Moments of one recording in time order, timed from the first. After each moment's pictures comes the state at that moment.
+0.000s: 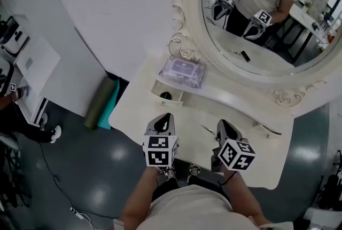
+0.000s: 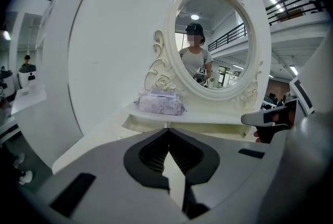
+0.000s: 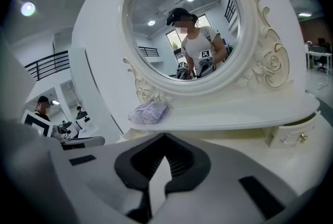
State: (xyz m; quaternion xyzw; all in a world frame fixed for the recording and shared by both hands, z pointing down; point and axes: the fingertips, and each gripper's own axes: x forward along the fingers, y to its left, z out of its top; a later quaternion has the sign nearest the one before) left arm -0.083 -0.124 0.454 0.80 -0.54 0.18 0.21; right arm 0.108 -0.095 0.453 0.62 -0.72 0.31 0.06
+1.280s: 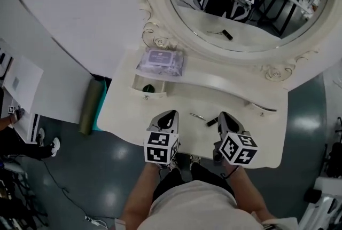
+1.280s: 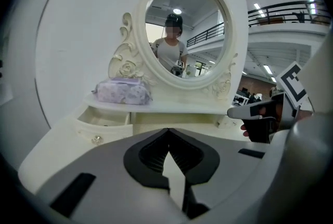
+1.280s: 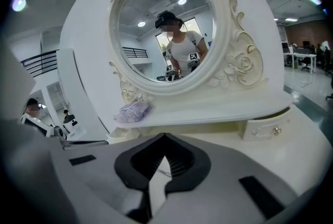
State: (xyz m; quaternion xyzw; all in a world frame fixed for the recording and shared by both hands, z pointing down) left arm -0.009 -0.102 0.476 0.86 -0.41 0.21 0.22; right arm 0.155 -0.063 0.462 0.66 -0.67 0.32 0.06
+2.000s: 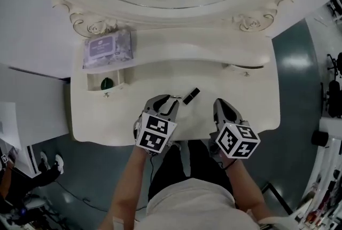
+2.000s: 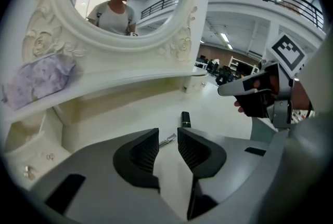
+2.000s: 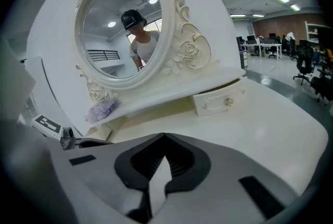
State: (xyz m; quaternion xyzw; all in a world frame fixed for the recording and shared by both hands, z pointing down) left arm 0.099 -0.067 0.557 0.90 -0.17 0.36 0.15; right arm 0.226 0.003 0.522 0.74 -0.55 0.39 0.03
